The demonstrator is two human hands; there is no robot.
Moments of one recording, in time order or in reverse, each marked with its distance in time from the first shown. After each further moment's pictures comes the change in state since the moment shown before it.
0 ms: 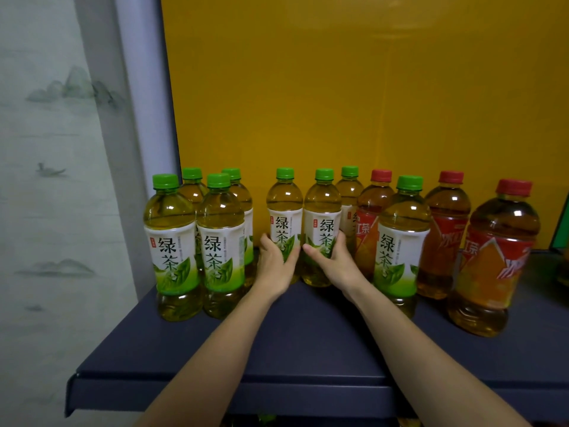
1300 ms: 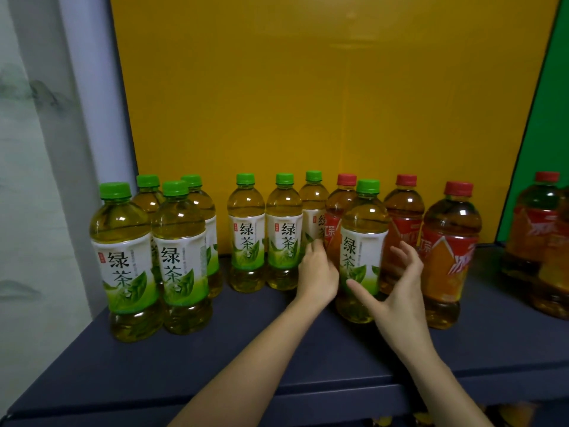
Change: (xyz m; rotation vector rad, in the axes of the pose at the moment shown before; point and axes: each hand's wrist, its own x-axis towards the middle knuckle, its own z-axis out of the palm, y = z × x) left_hand -0.033 0.069 0.080 0.009 -0.154 0.221; right_hand -0.102 -0.016 -0.093 -0.491 0.448 -0.250
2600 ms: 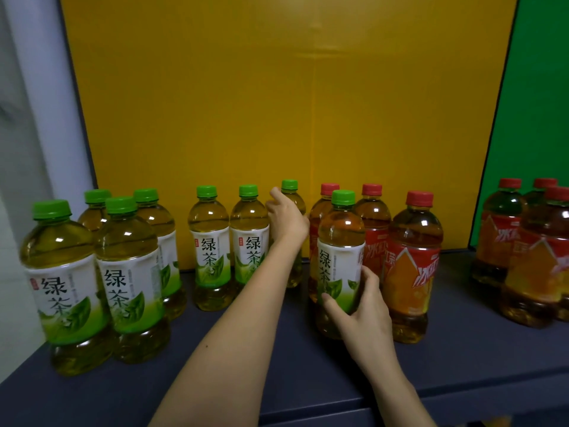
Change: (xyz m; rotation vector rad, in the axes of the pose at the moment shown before) left_hand 0.094 0.053 -0.004 0.090 0.161 -0.117; right_hand 0.006 0.010 -0.001 0.043 -0.089 0.172
